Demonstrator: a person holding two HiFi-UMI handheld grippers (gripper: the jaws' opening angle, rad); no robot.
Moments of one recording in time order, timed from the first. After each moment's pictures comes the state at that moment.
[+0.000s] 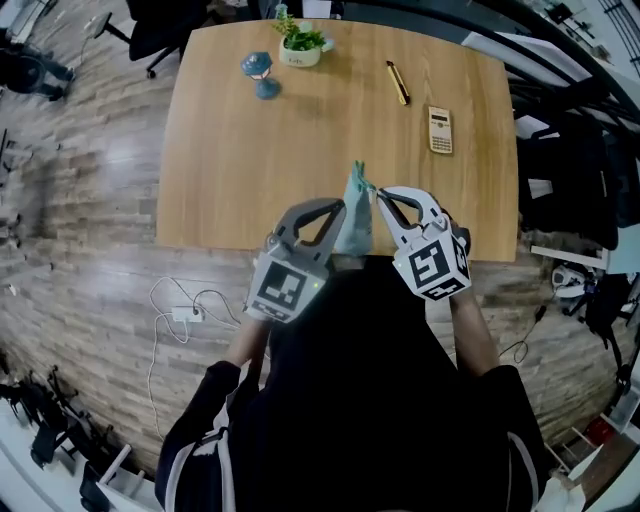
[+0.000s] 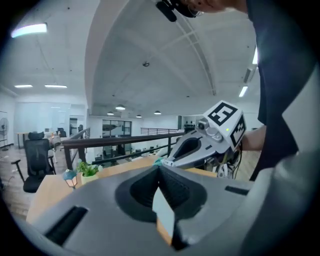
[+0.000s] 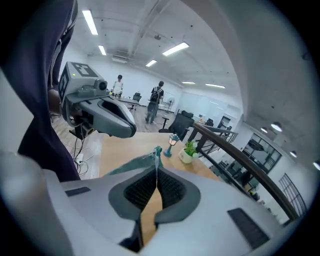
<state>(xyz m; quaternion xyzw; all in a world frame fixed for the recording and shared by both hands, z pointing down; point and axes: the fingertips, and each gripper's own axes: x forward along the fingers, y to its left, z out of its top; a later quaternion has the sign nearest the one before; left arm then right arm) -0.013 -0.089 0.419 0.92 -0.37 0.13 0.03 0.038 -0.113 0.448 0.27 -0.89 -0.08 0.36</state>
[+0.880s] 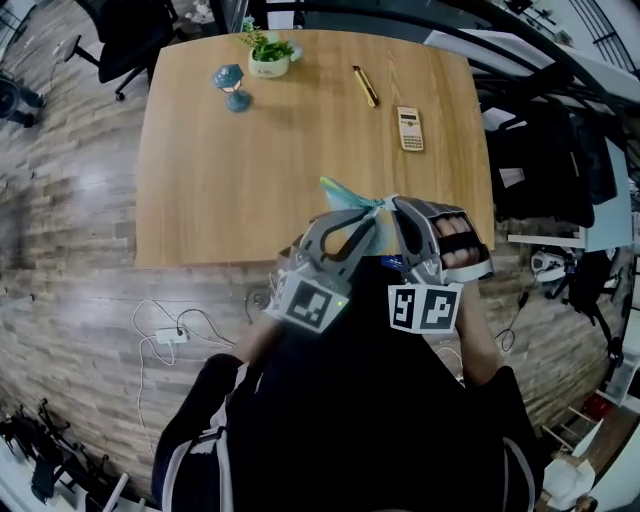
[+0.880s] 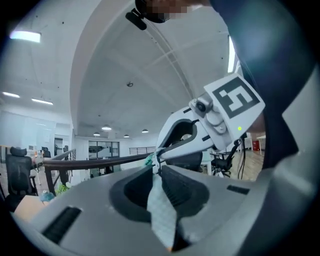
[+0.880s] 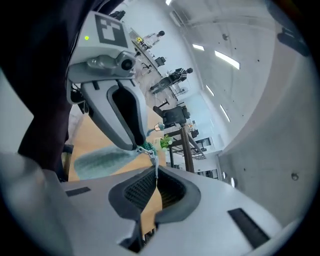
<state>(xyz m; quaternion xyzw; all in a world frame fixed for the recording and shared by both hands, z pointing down) 0.057 -0.060 0.399 0.95 -0.31 0.04 -0.04 0.077 -0.086 0.388 0.30 -0.69 -0.36 0.54</state>
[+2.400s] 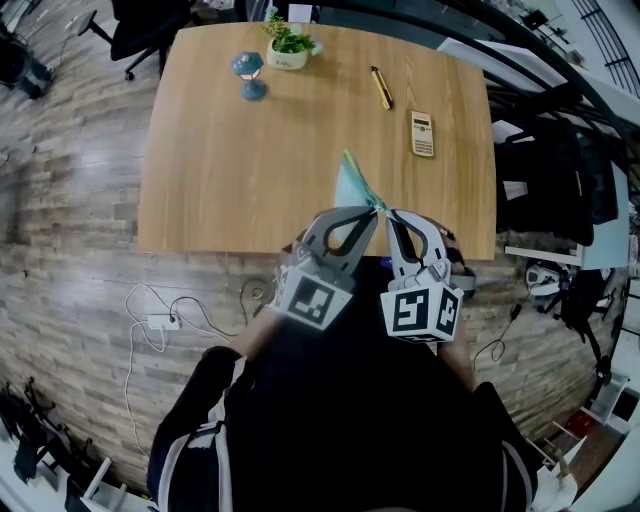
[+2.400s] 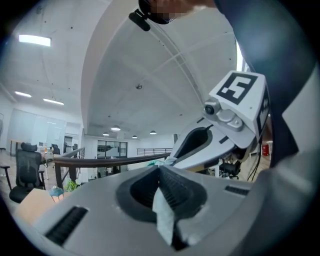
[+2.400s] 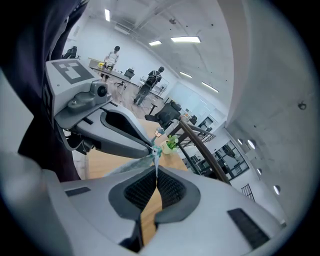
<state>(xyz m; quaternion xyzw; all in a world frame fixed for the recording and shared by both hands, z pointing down) 0.032 -0.070 0.387 0.93 -0.35 0.02 -0.04 0.051 -0.073 0.397 0.37 -0.79 -0.16 0.45</state>
